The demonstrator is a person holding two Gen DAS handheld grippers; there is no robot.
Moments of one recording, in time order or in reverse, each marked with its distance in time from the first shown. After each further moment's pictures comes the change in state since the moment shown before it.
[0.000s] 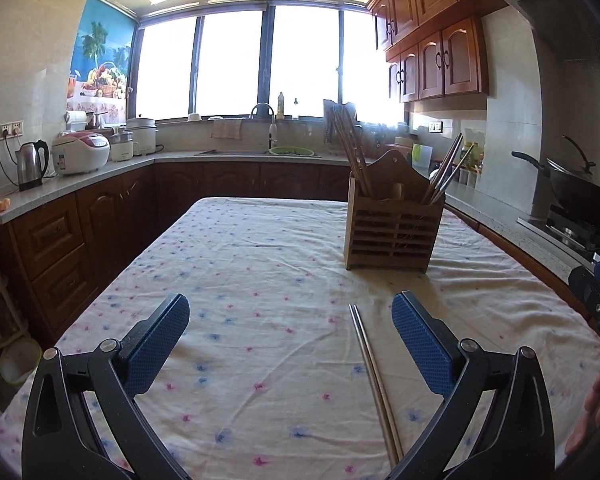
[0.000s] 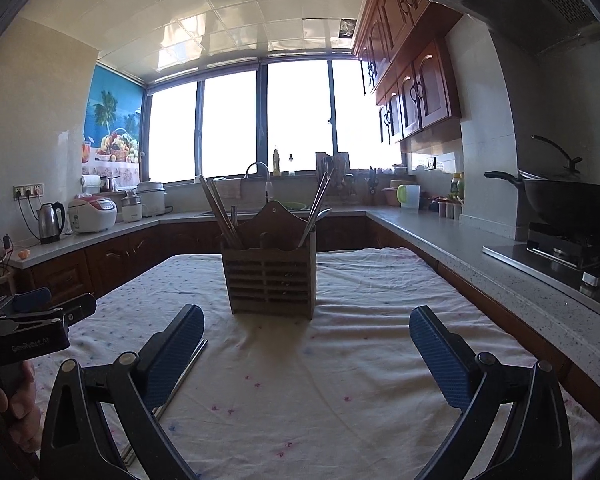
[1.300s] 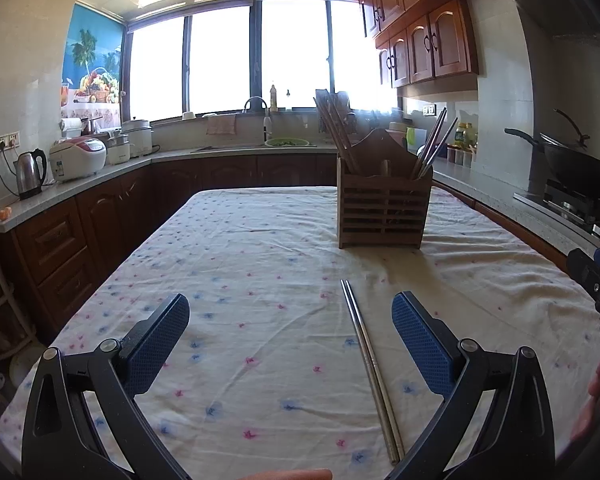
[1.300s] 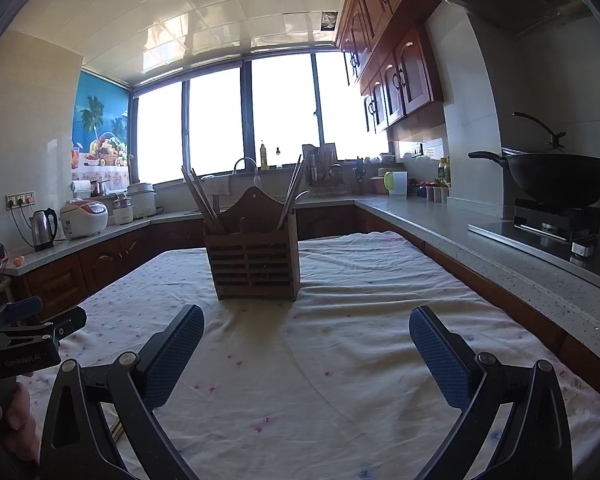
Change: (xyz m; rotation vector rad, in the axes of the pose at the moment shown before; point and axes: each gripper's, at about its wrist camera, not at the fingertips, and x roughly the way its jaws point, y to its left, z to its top) left arm -0.008 -0.018 -0.015 0.056 0.028 0.002; right arm -0.011 -0.020 -0.020 0.051 0.022 -0.025
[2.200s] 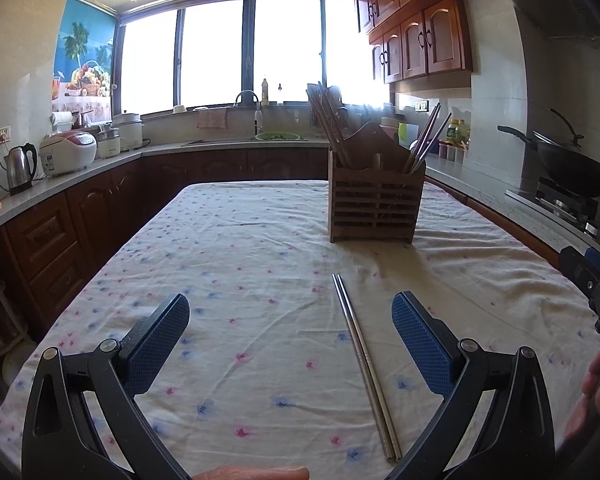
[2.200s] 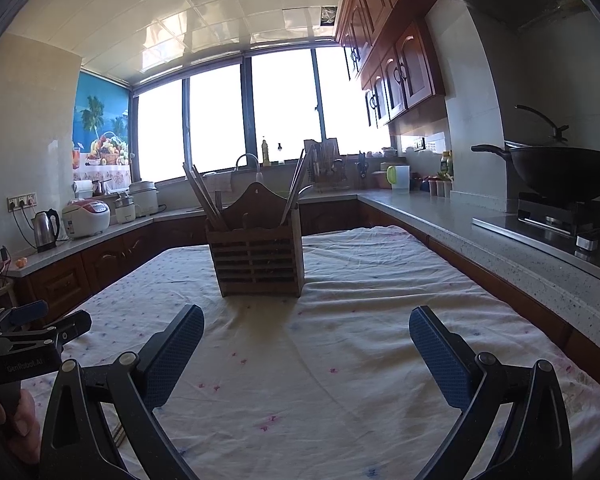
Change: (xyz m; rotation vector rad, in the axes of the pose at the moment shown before) left arm 0.005 0.001 -0.002 -0.004 0.022 -0.039; right arm 0.006 0.003 -0.001 0.013 0.016 0.014
